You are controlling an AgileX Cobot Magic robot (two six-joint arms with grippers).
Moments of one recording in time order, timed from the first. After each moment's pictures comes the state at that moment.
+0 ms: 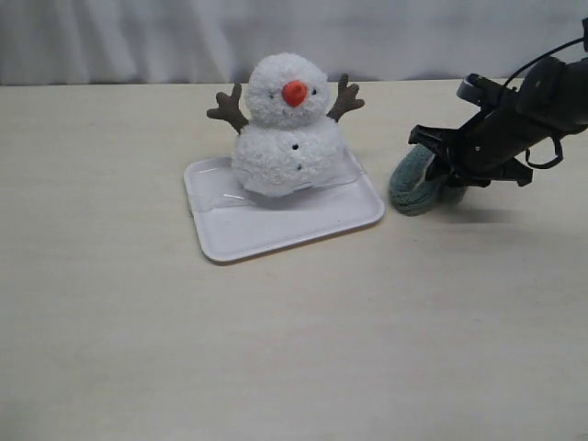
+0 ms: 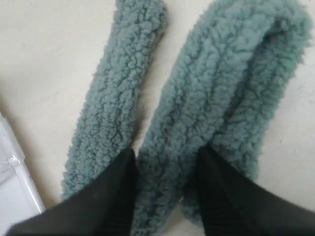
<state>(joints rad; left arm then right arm) 0.08 0.00 0.00 0.01 0.32 0.05 0.02 2.10 -1.33 0.36 0.47 0.05</state>
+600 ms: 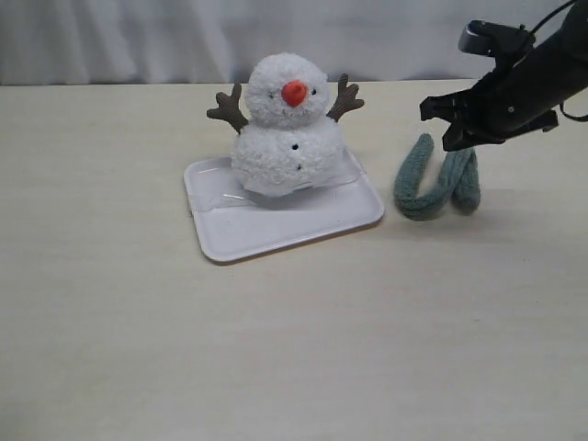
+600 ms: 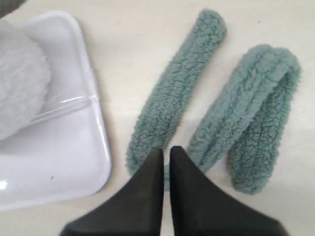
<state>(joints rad) 0.08 0.00 0.00 0.01 0.32 0.05 0.04 1.88 -1.33 0.33 0.67 -0.21</state>
